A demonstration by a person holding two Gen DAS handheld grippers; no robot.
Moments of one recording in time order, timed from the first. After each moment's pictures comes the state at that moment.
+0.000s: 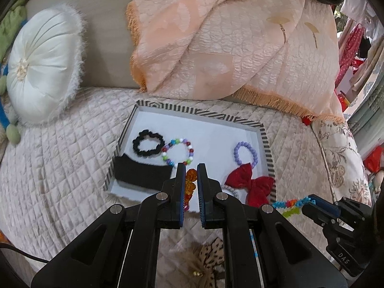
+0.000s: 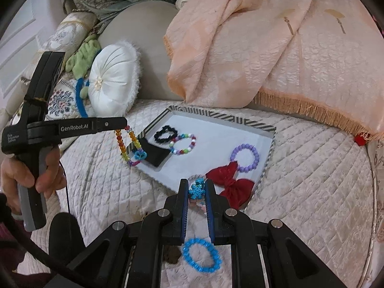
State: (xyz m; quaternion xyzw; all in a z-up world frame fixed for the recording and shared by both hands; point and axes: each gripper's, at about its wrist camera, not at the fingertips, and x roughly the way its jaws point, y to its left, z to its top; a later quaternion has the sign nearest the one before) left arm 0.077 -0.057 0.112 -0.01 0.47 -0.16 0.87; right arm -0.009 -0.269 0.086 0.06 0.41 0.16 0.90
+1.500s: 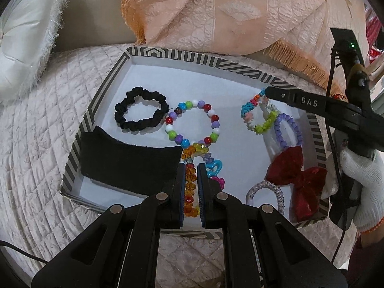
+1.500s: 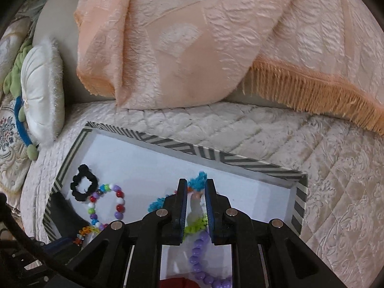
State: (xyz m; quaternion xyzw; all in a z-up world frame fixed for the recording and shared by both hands) left arm 0.129 -0.070 -0.007 0.00 0.54 -0.14 0.83; right arm 0.203 -0.272 -0.027 0.10 0.49 0.08 0.86
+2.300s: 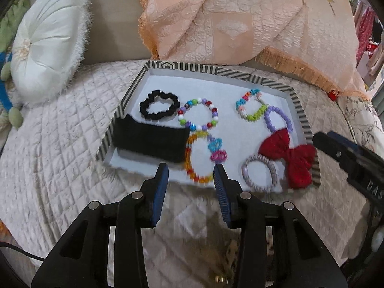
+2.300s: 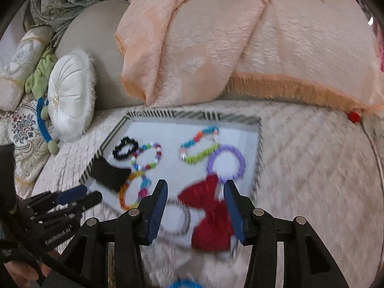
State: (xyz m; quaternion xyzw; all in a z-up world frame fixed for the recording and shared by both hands) left arm 0.055 -0.056 0.030 0.03 0.49 -0.11 0.86; right arm 0.027 -0.260 0.035 0.10 0.43 0.06 0.90
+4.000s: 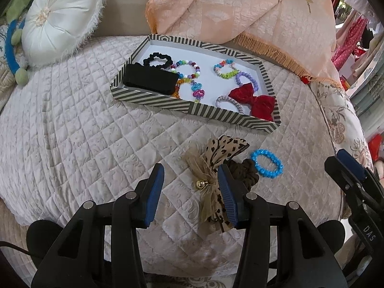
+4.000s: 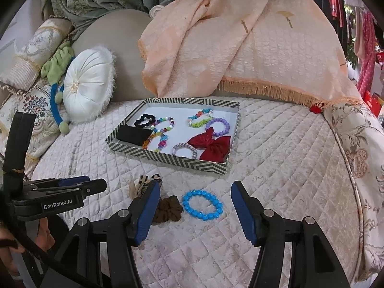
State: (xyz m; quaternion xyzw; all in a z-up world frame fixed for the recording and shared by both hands) left arm -0.056 -0.024 0.049 -0.01 0.52 -0.15 0.84; right arm -0.128 -0.237 0.072 0.07 0.39 0.02 0.92
